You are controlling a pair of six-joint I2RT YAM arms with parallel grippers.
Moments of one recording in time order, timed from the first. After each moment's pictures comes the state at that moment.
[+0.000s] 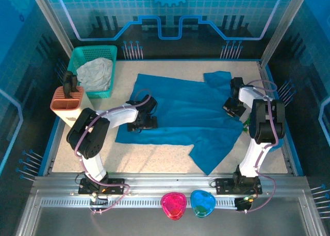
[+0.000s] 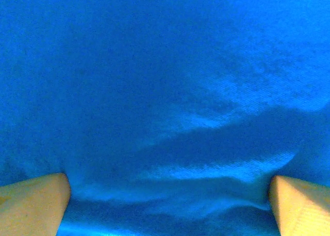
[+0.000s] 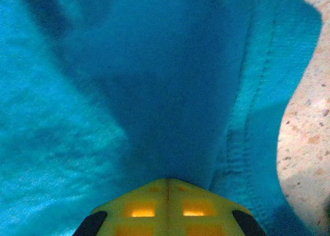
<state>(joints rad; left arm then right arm) -0.51 1.78 1.06 -0.66 -0.13 -0.72 -0.05 1.90 1.25 -0.77 0.09 0.67</state>
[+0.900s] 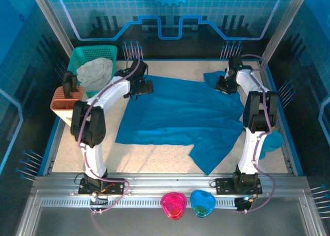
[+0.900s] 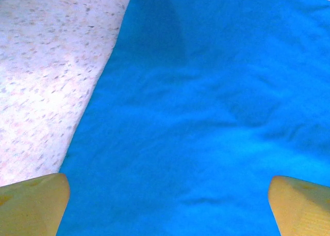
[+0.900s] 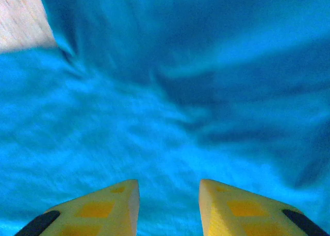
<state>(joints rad) -0.31 1.98 1.66 -0.81 -0.15 -0.56 -0.02 2.11 1.69 -0.82 -0.17 0.33</state>
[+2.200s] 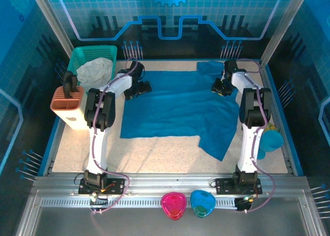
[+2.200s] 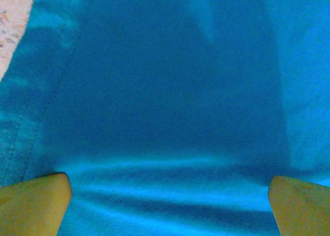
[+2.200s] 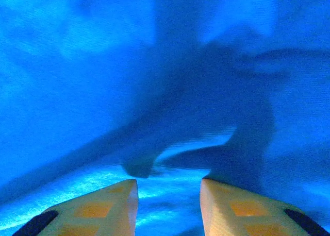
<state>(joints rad) -0.19 2.28 1.82 -0.77 -0.03 -0.61 -0.02 2.25 1.77 -0.74 -0.18 0.38</state>
